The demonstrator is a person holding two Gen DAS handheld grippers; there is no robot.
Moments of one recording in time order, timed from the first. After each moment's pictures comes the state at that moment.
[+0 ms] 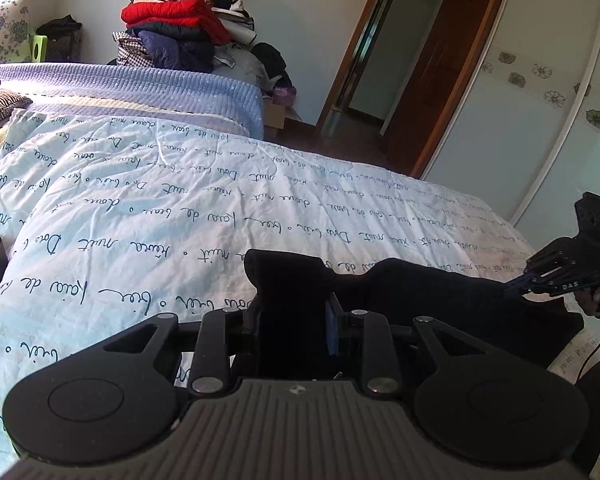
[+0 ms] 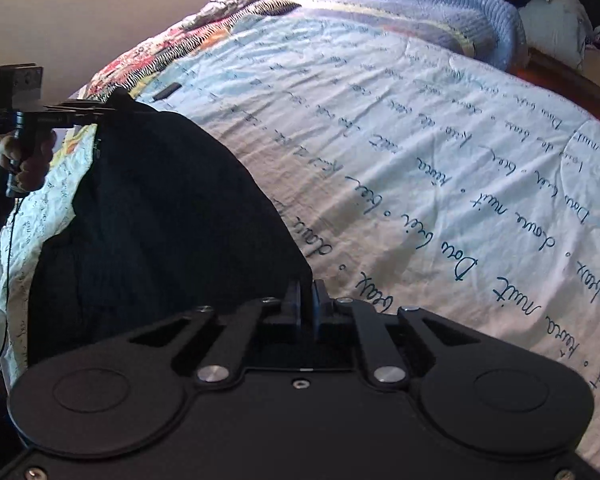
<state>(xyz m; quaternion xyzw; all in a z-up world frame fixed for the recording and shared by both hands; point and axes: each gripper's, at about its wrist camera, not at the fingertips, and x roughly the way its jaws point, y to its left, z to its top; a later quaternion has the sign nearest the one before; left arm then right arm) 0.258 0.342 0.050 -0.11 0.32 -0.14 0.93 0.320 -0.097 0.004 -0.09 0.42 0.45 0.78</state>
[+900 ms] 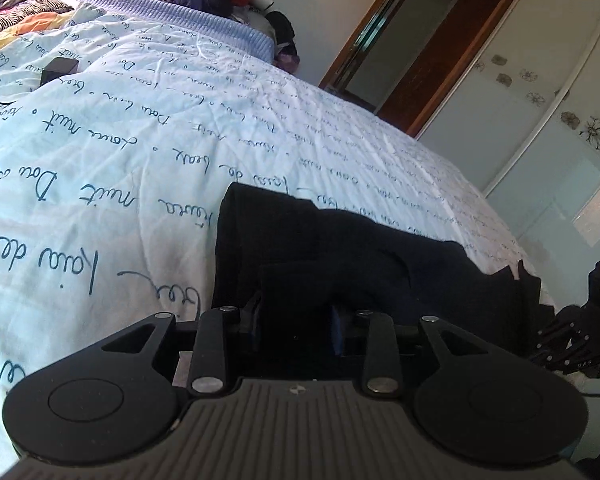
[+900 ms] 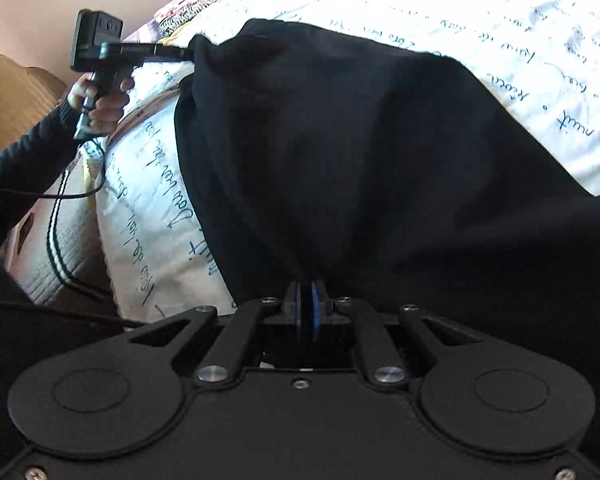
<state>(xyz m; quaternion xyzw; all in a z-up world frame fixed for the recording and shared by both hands) 0.065 0.378 -0.030 -0.17 0.36 -0.16 0.90 0.056 -0.079 -0.065 -0.08 0.48 0.48 0.73</state>
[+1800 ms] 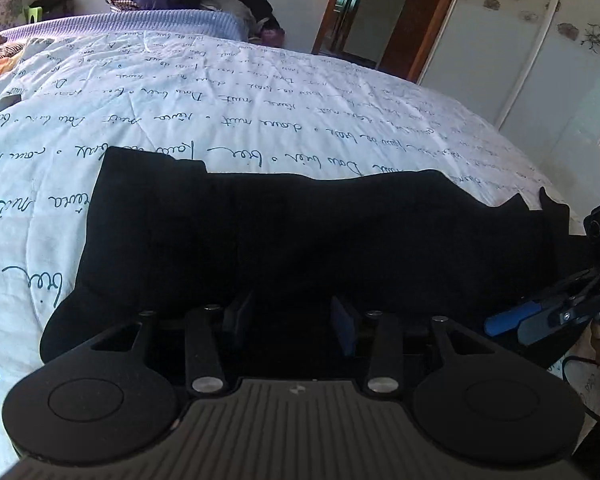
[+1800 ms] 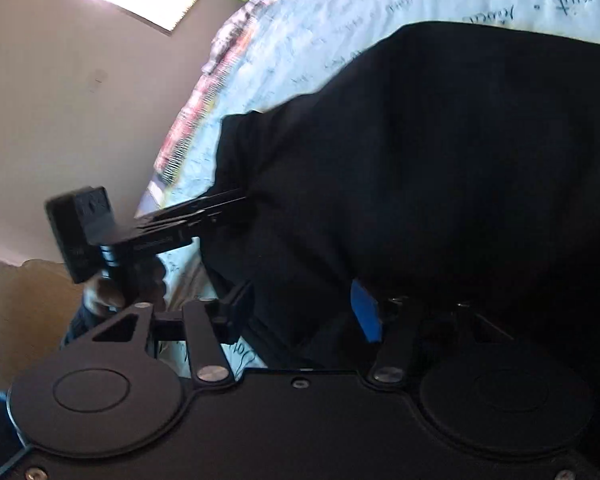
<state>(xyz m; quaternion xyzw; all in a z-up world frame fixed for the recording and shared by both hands) 0.066 0.262 -0.035 -0.06 0.39 -0.15 0.91 0.071 -0.054 -0.116 0.24 0.48 0.44 0.72</state>
